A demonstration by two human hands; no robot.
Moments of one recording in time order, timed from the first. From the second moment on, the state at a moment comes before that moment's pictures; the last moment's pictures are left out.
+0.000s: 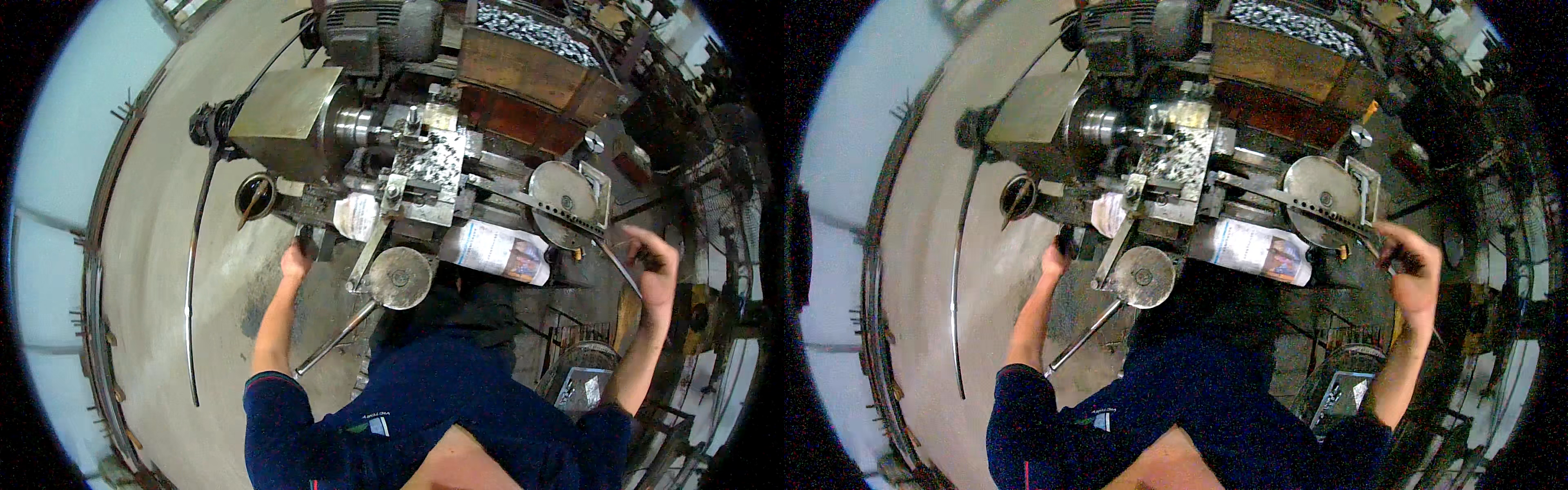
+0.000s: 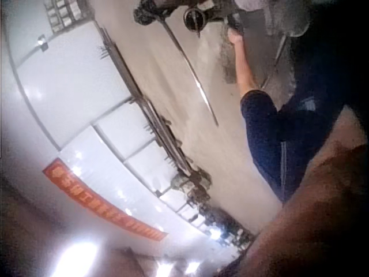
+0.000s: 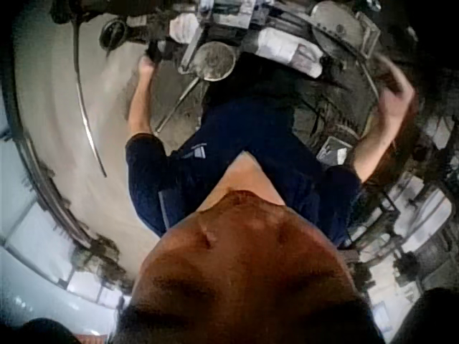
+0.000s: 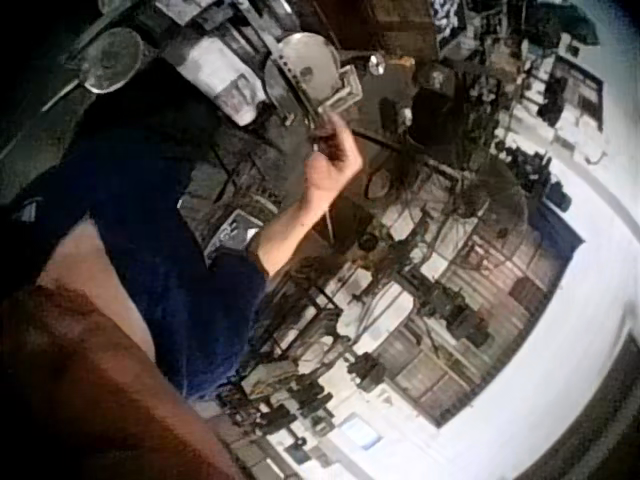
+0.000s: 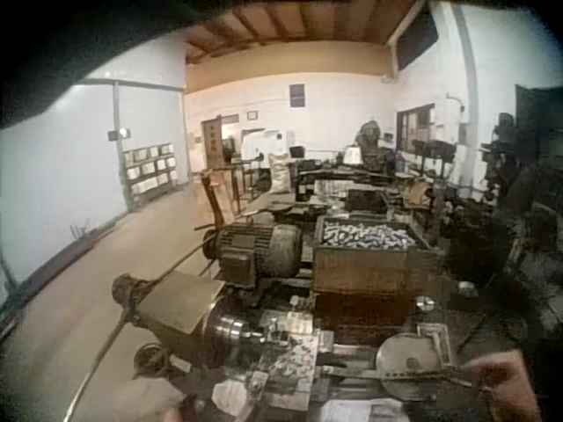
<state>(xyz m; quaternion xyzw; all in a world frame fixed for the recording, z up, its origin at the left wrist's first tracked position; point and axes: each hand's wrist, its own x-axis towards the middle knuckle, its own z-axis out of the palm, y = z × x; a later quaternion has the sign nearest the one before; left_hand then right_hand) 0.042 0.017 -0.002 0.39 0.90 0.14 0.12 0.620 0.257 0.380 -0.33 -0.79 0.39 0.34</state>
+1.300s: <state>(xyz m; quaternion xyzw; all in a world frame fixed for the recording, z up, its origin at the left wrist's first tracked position) 0.064 -0.060 0.058 0.34 0.85 0.13 0.39 0.774 0.113 0.132 -0.75 -0.63 0.20 0.06</state>
